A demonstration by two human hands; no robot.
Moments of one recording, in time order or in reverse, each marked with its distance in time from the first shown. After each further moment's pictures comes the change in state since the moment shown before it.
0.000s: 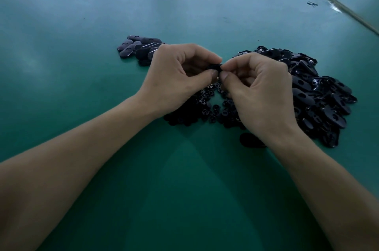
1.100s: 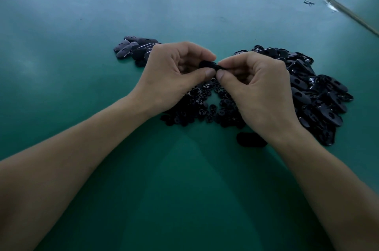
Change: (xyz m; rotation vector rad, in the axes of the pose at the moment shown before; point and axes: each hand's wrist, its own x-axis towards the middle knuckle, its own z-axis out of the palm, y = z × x) left_hand 0.002 0.000 -0.004 -0.037 -0.034 -0.054; right_hand 0.003 0.002 -0.004 0.002 -0.033 -0.007
